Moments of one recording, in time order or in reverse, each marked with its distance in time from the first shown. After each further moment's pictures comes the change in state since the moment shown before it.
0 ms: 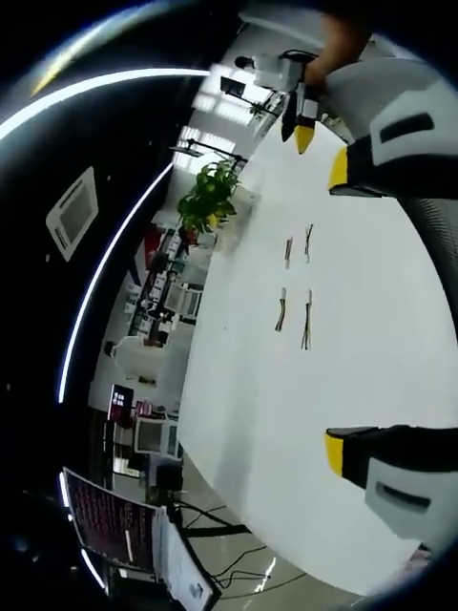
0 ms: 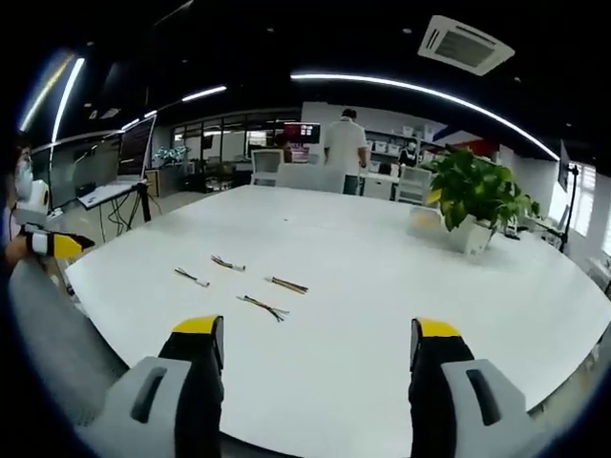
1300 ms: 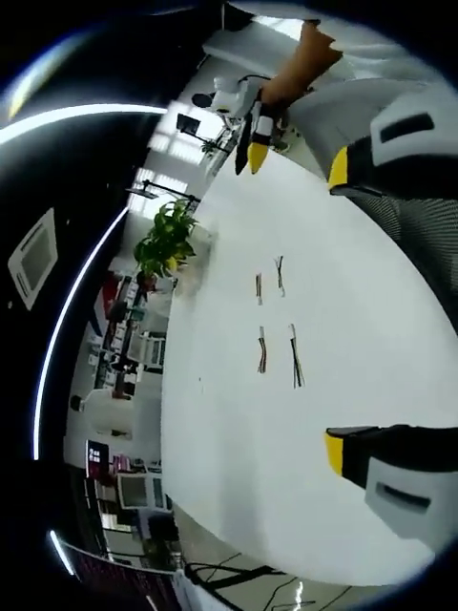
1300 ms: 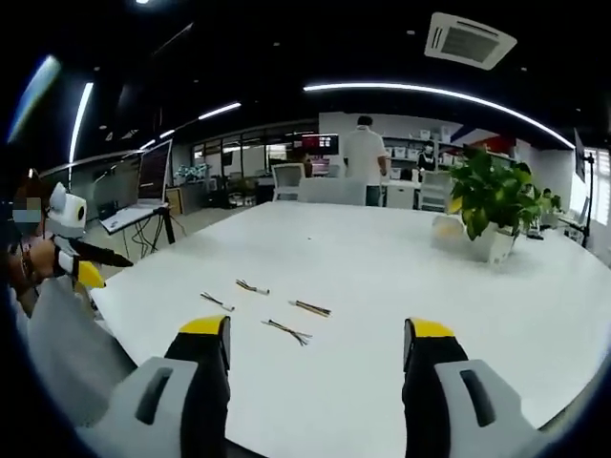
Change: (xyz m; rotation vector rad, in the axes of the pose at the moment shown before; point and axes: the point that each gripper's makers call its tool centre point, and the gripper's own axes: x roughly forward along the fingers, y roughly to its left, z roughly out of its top) left arm 0.024 -0.021 0.000 0.138 0.226 -0.192; right arm -0.001 0.011 0.036 0.046 -0.056 0.139
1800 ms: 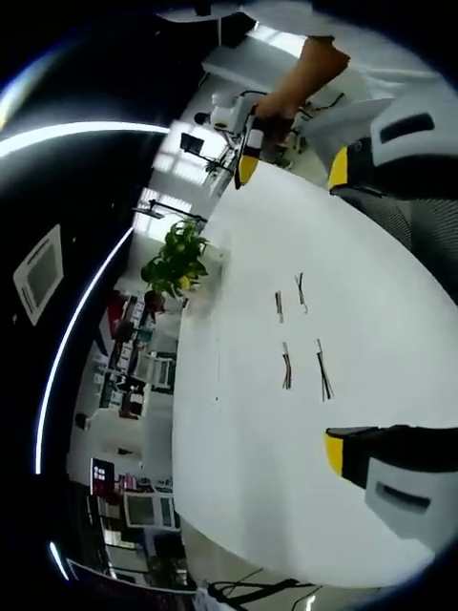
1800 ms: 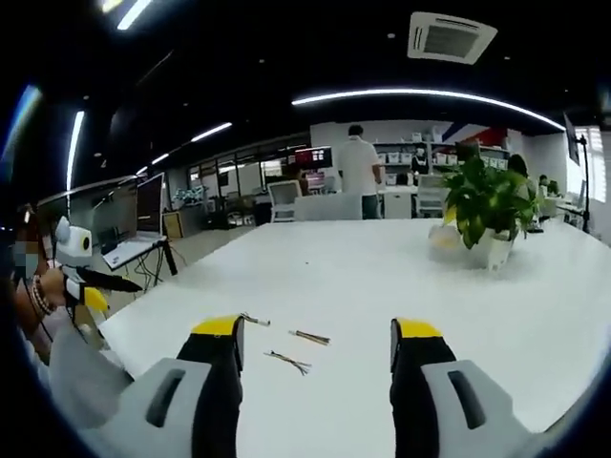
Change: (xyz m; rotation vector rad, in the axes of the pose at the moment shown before) left arm 0.000 -0.004 0.043 -0.002 -0.034 -0.100; right arm -0.006 -0.015 0.050 0.075 -0.079 0.003
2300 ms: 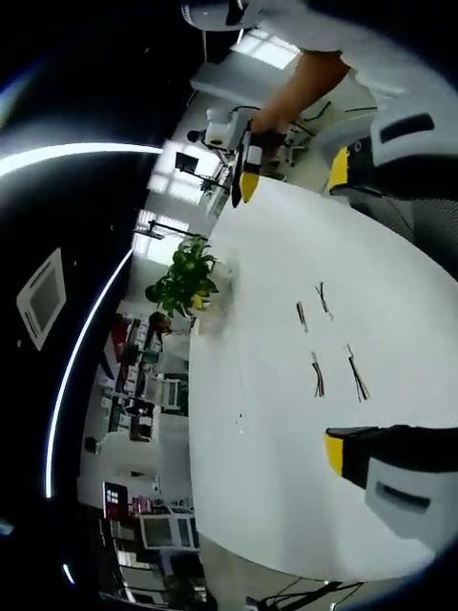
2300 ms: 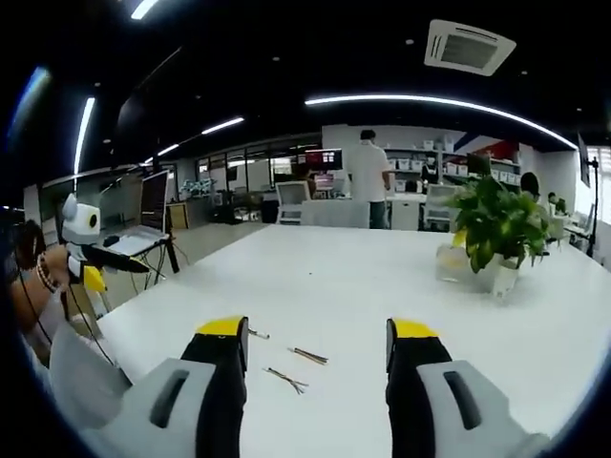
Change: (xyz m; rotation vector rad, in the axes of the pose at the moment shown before) left arm 0.011 0.002 0.040 0.043 0.014 -0.094; right arm 0.027 0.005 0.026 -0.063 0.015 0.055
